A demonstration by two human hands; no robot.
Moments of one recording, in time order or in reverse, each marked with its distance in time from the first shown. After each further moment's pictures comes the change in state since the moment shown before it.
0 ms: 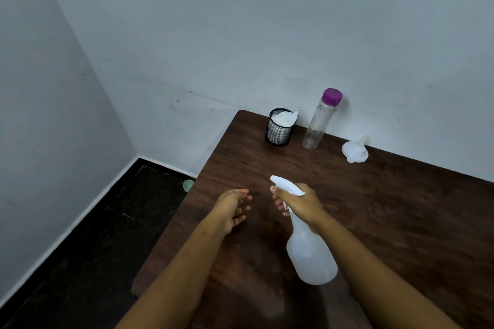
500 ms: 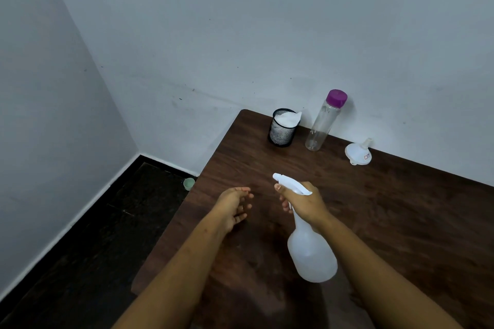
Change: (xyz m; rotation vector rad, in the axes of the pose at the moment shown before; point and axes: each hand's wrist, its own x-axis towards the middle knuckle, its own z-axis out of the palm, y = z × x) left_hand 0.000 0.005 0.001 -0.007 0.009 0.018; right_hand 0.007 -0.002 -0.001 -0.014 0.033 -0.053
